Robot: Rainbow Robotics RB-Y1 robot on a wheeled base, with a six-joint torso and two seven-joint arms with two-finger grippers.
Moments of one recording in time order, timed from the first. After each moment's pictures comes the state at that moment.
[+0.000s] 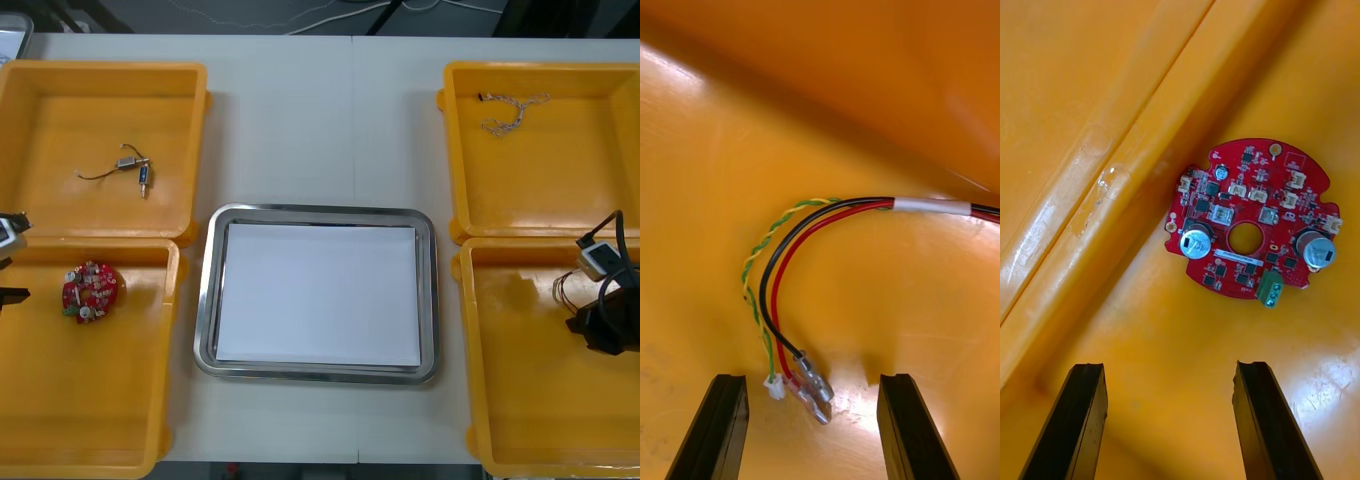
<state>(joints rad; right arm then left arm) 0.08 -0.89 0.02 -1.89 -0.79 1.16 1.77 0.13 0.89 0.34 -1.91 1.09 1.29 -2.51</state>
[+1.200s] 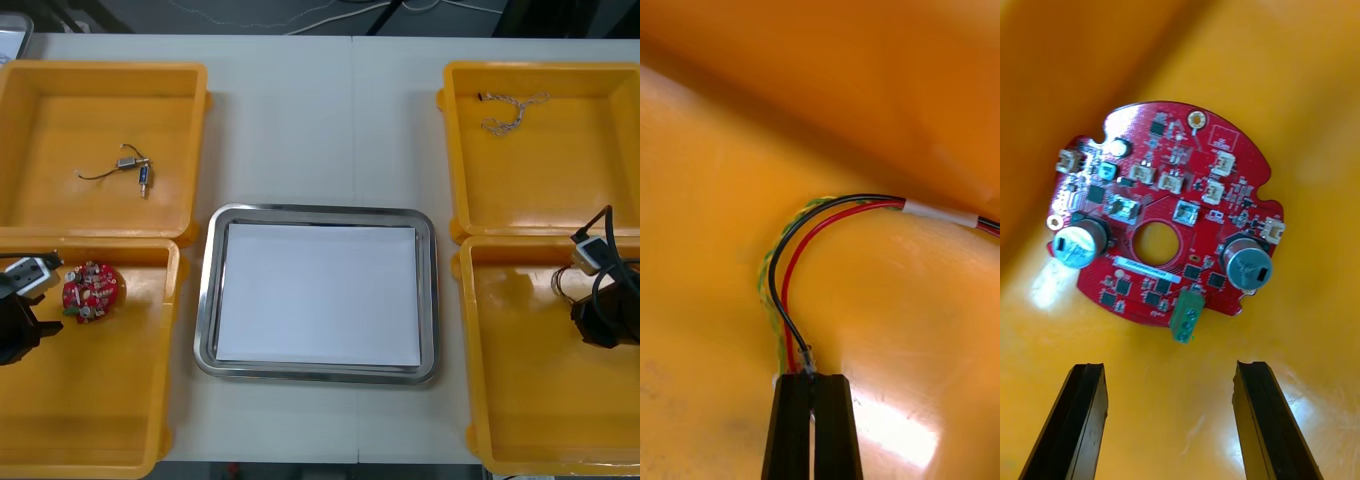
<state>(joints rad) 0.04 -0.87 0.03 -1.90 -0.74 1.21 1.77 0.20 0.79 0.26 -1.89 1.03 1.18 -2.52</state>
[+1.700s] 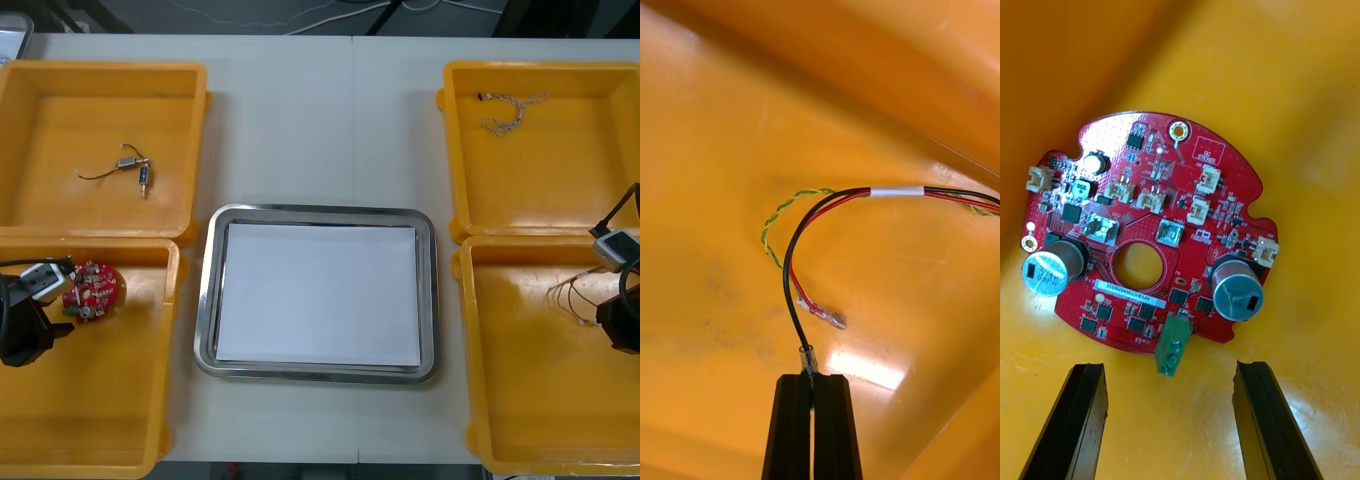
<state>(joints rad) 0.04 -0.80 -0.16 -2.06 -0.77 1.57 1.77 0.20 0.77 0.22 -1.89 0.99 1.13 -2.52</state>
